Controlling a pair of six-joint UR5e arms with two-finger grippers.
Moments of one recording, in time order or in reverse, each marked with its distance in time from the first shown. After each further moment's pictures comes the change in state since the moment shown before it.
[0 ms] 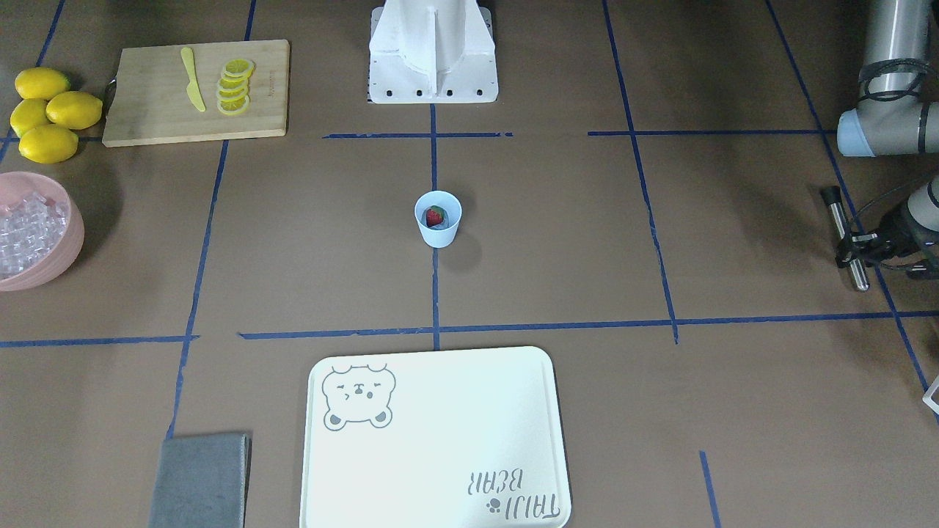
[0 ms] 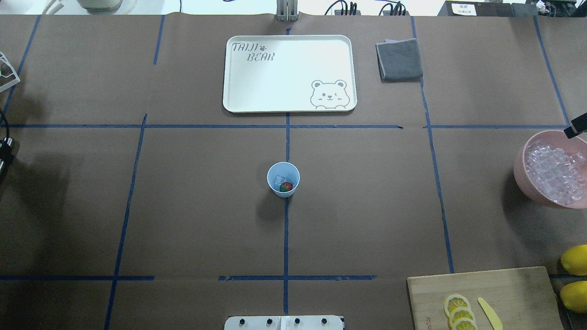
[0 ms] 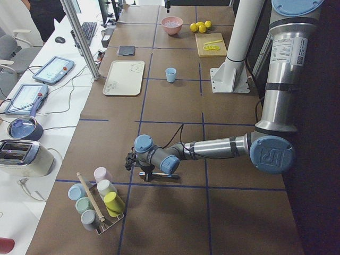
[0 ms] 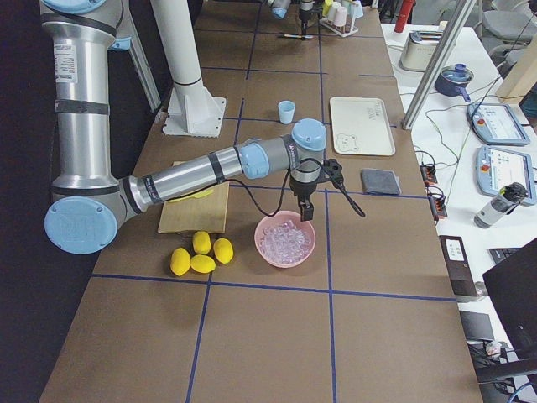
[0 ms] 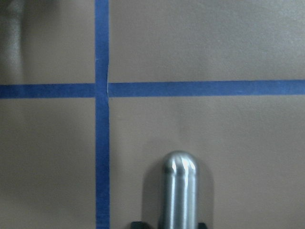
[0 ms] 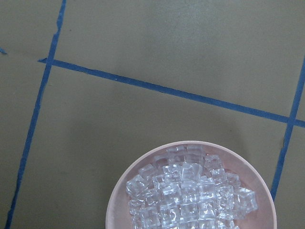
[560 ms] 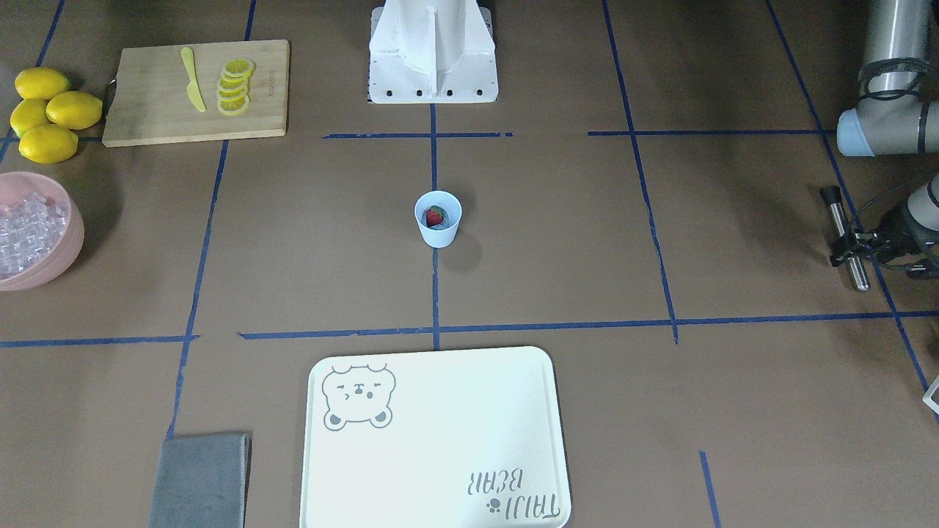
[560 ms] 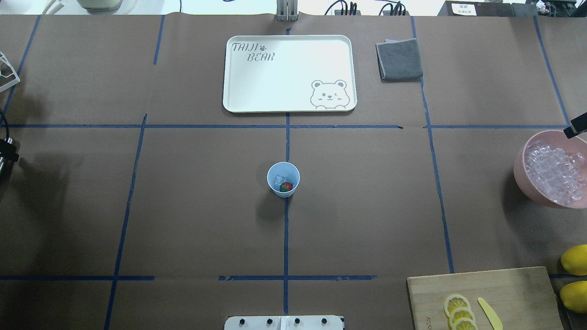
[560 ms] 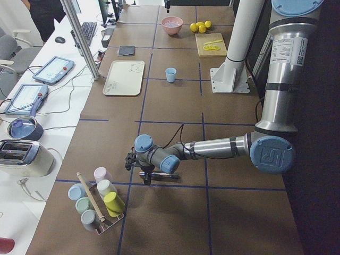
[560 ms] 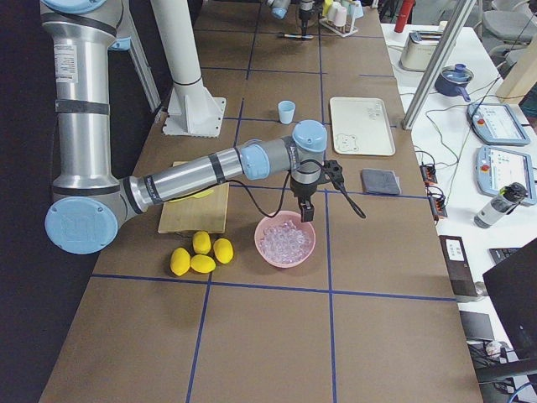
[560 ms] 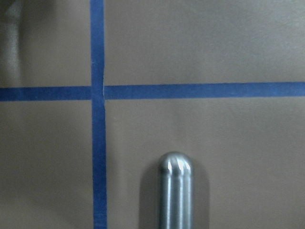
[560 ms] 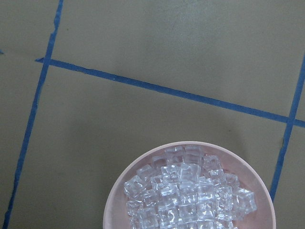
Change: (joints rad) left arm 0.000 0.002 0.006 -0.001 0.044 0.003; right arm -0.001 0.001 -0.009 0.005 -0.001 0.000
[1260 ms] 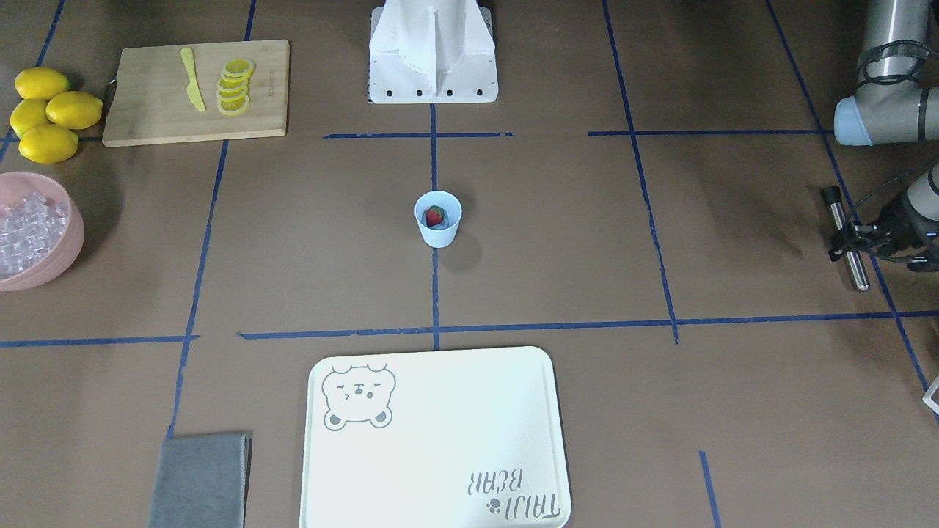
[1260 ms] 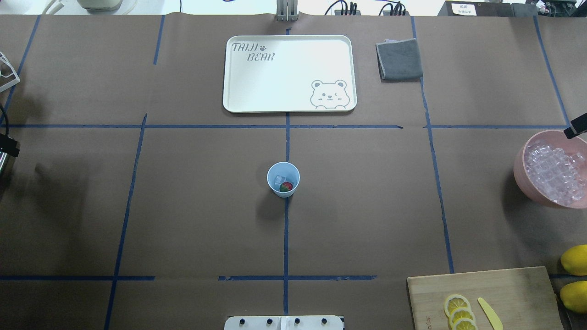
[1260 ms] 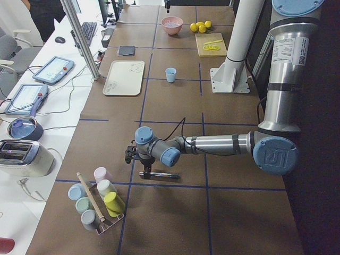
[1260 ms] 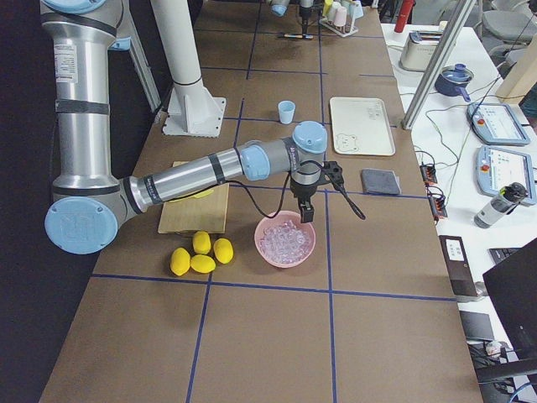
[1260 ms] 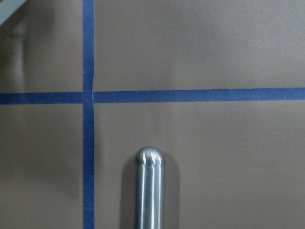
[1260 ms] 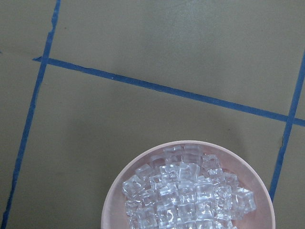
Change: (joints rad) left arm -0.003 0.016 -0.092 0.070 0.003 -0.001; right arm -0.001 -0.001 -0.006 0.001 0.000 0.000
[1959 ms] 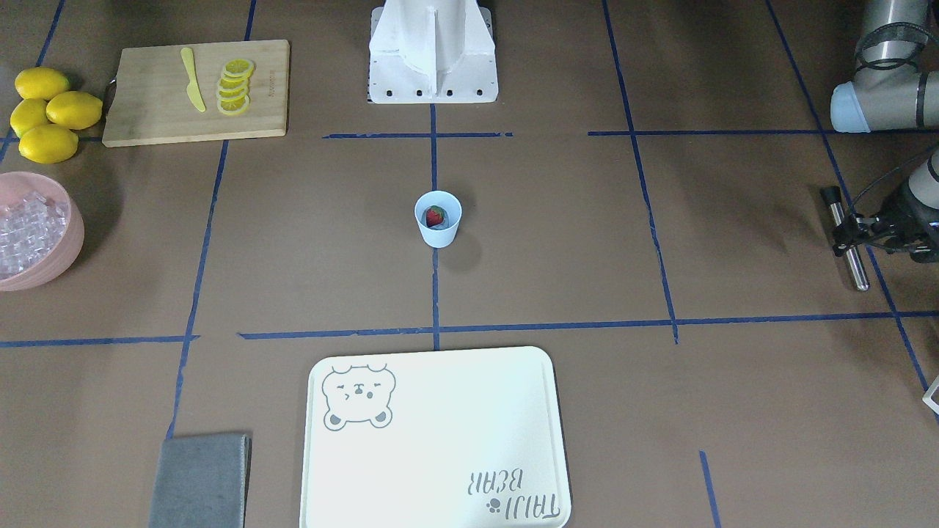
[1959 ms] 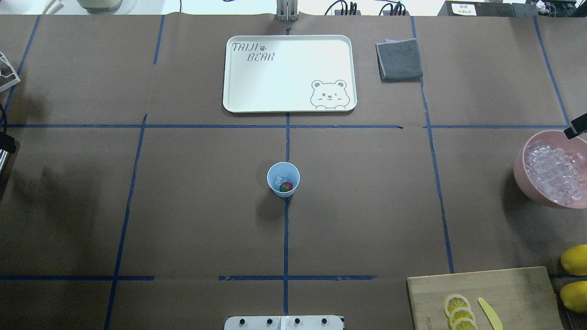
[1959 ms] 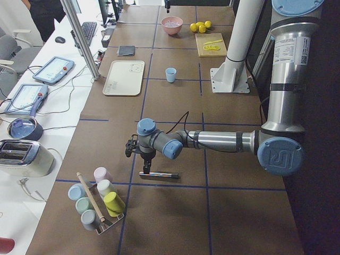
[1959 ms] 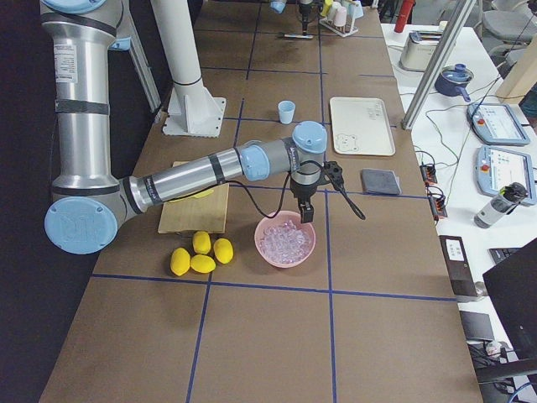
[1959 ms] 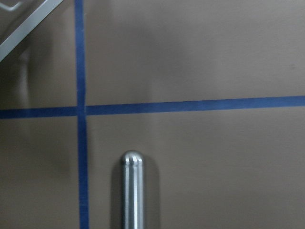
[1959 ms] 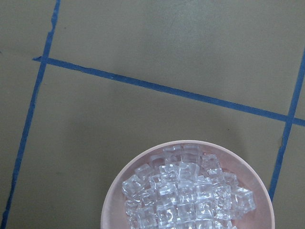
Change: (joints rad) left arm -0.001 0.030 -0.111 0.077 0.061 0.000; right arm 0.001 -0.001 0.000 0.000 -0.001 0.000
